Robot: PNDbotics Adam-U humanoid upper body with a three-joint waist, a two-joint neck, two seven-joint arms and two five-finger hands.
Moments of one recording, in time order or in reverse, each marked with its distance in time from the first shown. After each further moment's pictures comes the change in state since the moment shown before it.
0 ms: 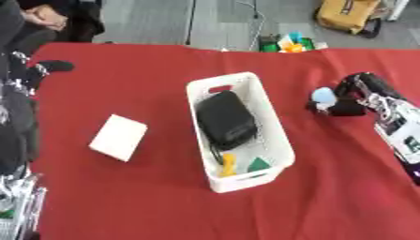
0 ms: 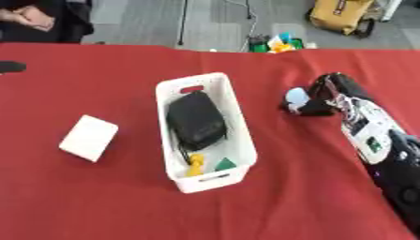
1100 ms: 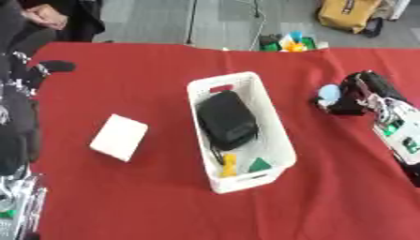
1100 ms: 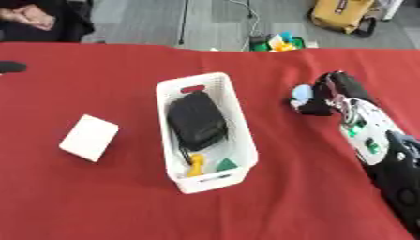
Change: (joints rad) left arm -0.001 0.000 0.000 0.000 0.005 0.000 -0.004; right arm 0.000 0.006 0.001 0.004 0.022 0.010 -0.036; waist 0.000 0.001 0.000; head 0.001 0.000
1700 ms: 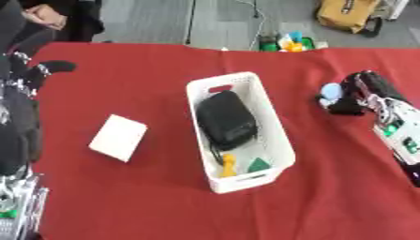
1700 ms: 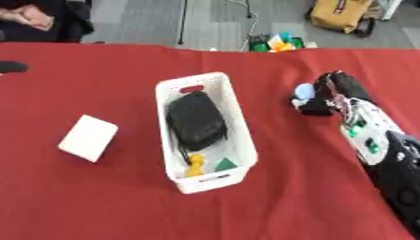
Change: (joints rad) left arm 0.000 -0.007 0.000 0.000 0.001 0.000 0.000; right arm 0.000 0.000 0.000 0.002 0.017 -0.010 0.010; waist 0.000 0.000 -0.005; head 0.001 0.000
